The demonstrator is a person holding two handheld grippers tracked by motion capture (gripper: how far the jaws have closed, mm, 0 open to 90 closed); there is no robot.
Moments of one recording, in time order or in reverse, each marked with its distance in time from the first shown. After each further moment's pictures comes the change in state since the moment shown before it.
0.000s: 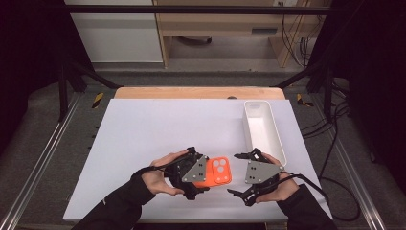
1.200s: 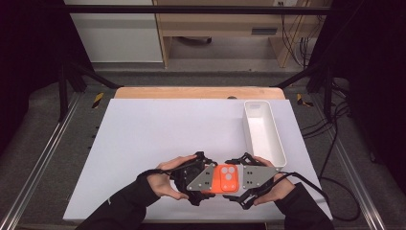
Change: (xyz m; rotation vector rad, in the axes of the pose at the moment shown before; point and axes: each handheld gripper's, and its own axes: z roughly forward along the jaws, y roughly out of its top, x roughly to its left) left arm -0.010 0.014 0.007 -0.036 -0.044 0.100; right arm 0.004 -0.005 0.014 -0.094 0.126 -0.058
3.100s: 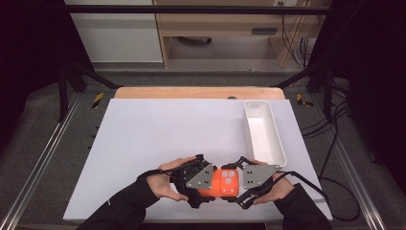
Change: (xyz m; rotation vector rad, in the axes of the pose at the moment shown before) left arm -0.001 -0.005 0.002 -0.023 -0.066 -0.101; right arm -0.001 0.000 0.002 -0.042 0.083 0.029
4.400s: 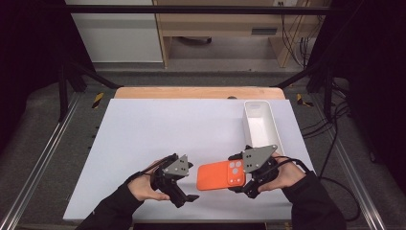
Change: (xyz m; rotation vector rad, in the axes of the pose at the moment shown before) left arm 0.001 -0.061 -0.014 -0.021 -0.005 -0.364; right arm -0.027 0.035 -0.023 0.224 0.043 0.076
